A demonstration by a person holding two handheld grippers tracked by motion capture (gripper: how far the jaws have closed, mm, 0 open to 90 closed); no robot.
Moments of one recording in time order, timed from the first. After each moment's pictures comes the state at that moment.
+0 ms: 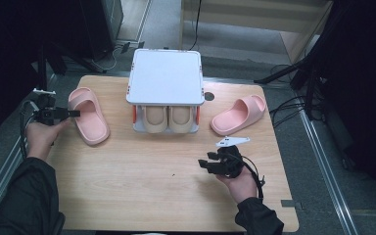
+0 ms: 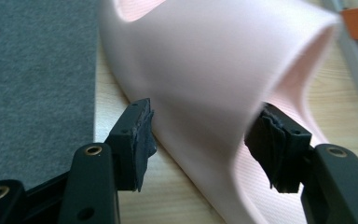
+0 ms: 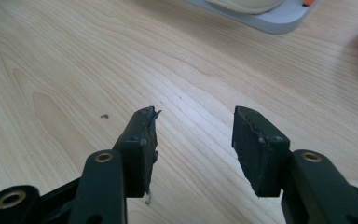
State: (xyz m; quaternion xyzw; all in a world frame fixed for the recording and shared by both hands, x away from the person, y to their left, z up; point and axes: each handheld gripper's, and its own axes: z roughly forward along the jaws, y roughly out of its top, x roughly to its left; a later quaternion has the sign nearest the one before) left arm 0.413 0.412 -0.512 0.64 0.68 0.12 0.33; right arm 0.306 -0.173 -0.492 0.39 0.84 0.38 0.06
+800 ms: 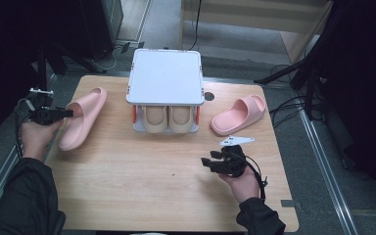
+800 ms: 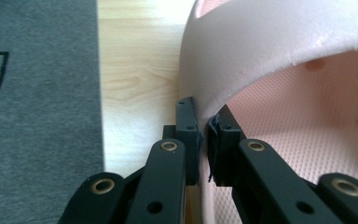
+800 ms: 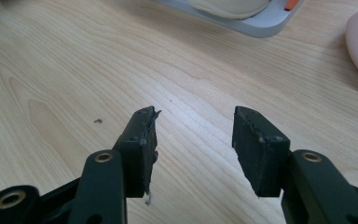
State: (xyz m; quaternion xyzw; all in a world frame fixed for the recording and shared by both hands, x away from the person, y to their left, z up) left arm 0.393 0.409 -0.490 0.67 0.65 0.14 0.33; right arm 0.307 -0.181 -0.490 0.40 0.83 0.39 0.06
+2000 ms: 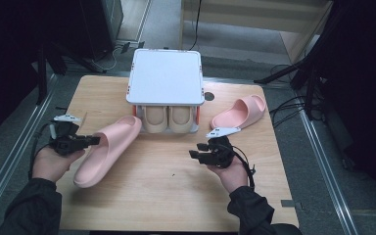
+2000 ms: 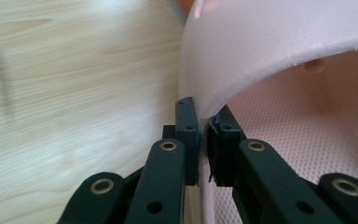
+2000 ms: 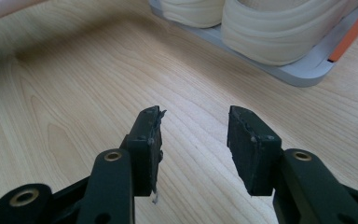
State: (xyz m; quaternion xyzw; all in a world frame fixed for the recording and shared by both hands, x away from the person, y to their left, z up) left arm 0.300 0.289 -0.465 0.77 0.52 0.09 0.35; right arm 0.327 -0.146 -0.481 0.35 0.84 0.41 0.05
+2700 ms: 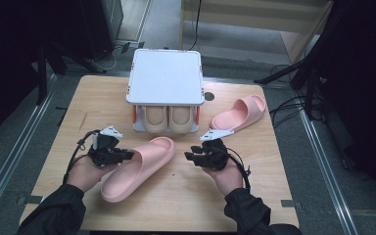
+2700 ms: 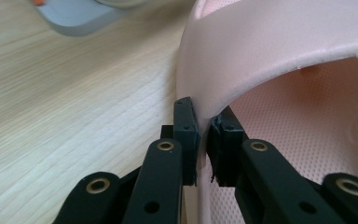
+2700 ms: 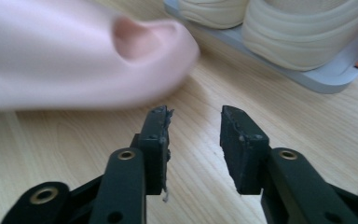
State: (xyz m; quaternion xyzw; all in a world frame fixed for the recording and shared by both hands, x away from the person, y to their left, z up) left arm 0.297 0.201 -0.487 0.84 0.44 0.05 0.32; right arm 0.319 -0.130 -0.482 0.34 0.85 0.41 0.05
